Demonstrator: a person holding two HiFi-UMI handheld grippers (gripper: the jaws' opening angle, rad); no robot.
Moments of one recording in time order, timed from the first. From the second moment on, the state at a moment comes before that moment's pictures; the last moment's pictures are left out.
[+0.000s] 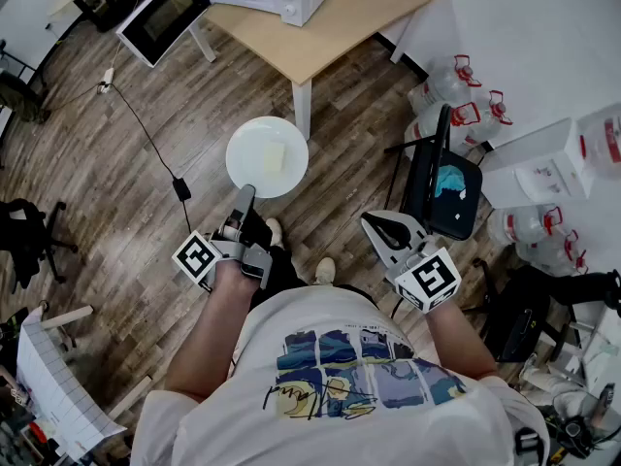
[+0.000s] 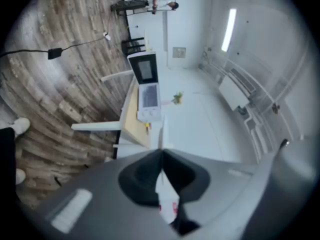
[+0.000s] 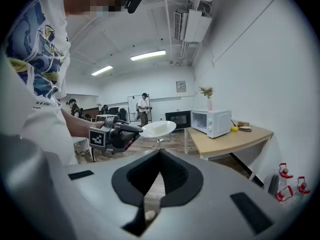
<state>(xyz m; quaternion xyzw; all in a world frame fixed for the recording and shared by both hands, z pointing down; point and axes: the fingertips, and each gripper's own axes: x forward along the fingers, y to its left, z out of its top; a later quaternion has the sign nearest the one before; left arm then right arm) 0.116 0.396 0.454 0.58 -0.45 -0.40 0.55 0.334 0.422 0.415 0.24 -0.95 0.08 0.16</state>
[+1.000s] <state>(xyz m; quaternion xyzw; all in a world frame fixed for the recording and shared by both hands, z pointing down) -0.027 0.124 0.476 0.59 -0.45 -0.39 0.54 0.172 0.155 0.399 0.25 -0.96 0.06 0.15</state>
